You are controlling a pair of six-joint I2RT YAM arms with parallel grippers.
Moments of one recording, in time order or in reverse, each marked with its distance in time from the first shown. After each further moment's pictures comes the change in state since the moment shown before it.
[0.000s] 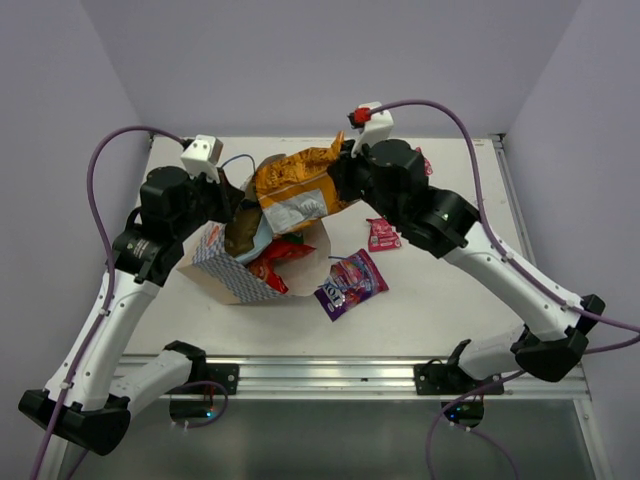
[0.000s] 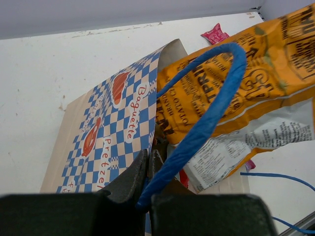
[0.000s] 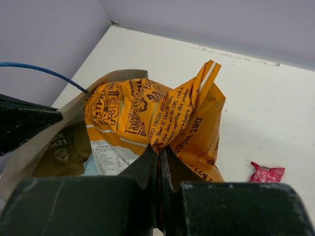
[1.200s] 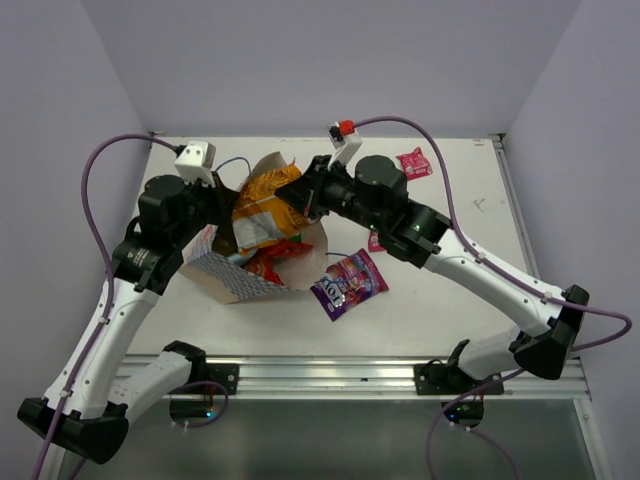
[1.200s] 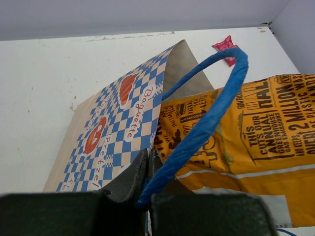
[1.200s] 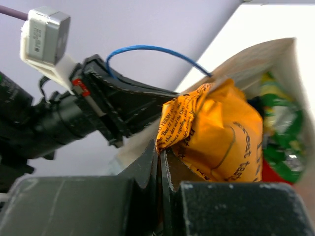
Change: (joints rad) left arm 0.000 -0.050 -0.072 0.061 -0.061 -0.026; right arm 0.046 0.055 -0.163 0.354 -0.403 0.398
